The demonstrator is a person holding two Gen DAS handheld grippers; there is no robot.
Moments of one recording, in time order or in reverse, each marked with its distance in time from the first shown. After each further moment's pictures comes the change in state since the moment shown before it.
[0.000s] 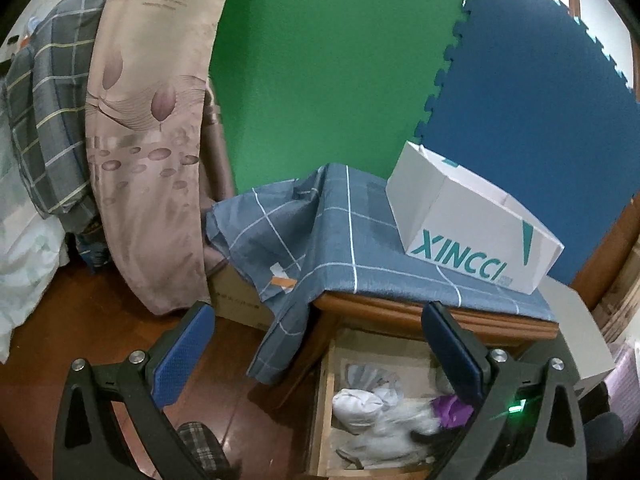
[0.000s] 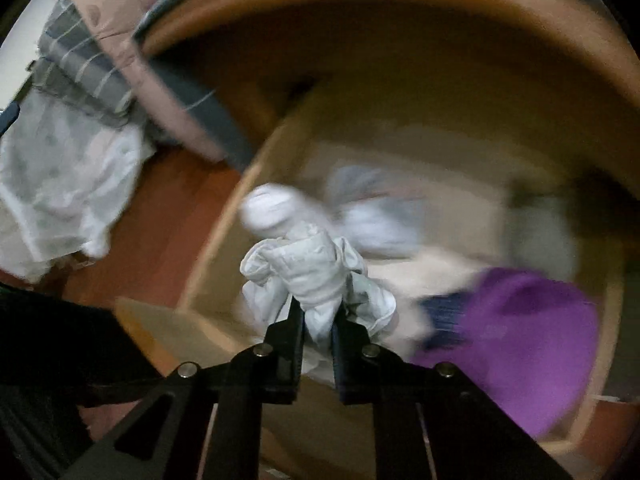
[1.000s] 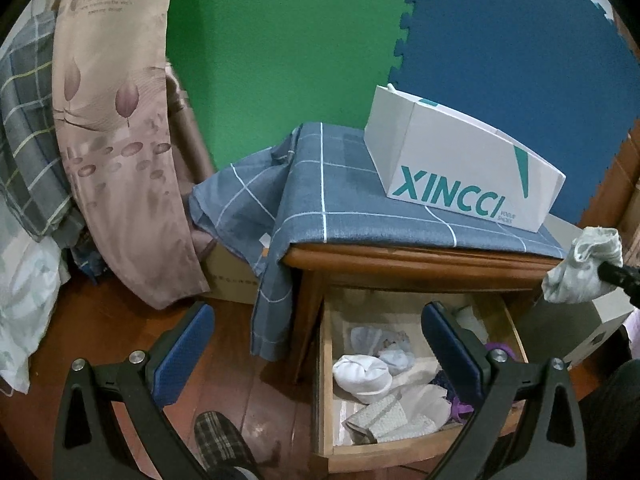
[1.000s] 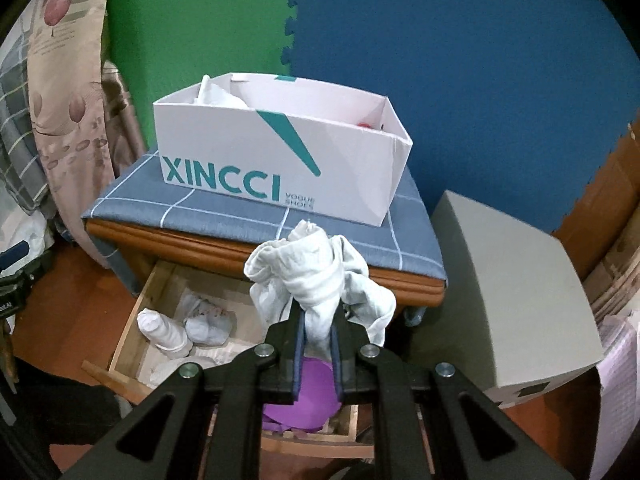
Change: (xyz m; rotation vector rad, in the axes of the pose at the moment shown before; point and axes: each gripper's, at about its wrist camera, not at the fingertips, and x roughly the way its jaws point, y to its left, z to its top) left arm 0.023 -0.031 -0.025 0.150 0.115 0.015; right arm -0.207 -0.038 0.014 0.070 -0.347 -0.453
